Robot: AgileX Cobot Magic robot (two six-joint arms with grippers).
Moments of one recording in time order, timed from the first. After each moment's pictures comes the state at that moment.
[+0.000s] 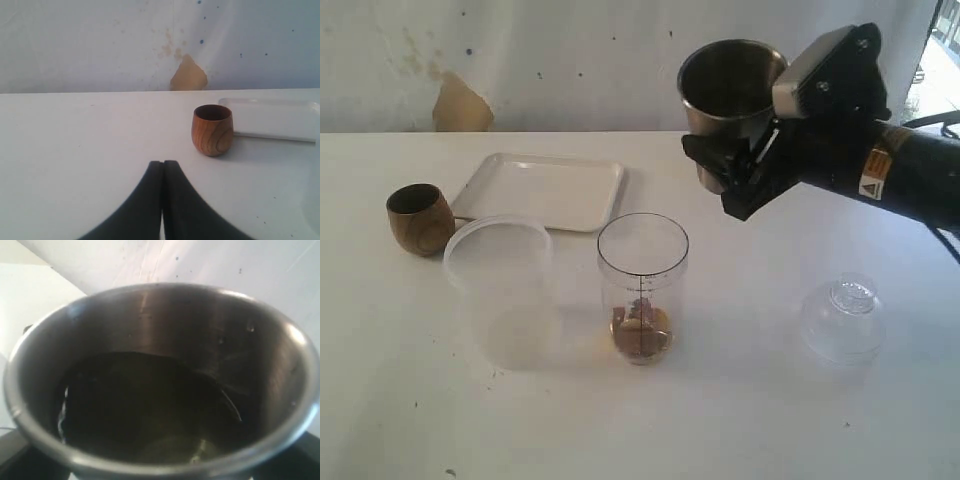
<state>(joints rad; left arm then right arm) 0.05 0.01 0.00 0.01 0.22 0.03 0.08 1.54 -0.77 -0.89 -0.79 0.37</state>
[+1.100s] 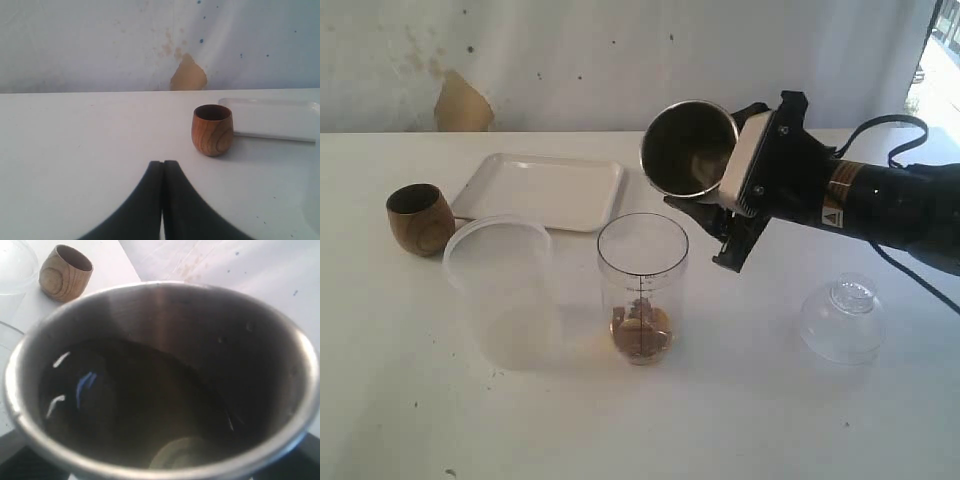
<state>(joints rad) 0.05 0.01 0.00 0.01 0.22 0.03 0.11 1.69 -0.80 -0.93 -0.83 -0.09</state>
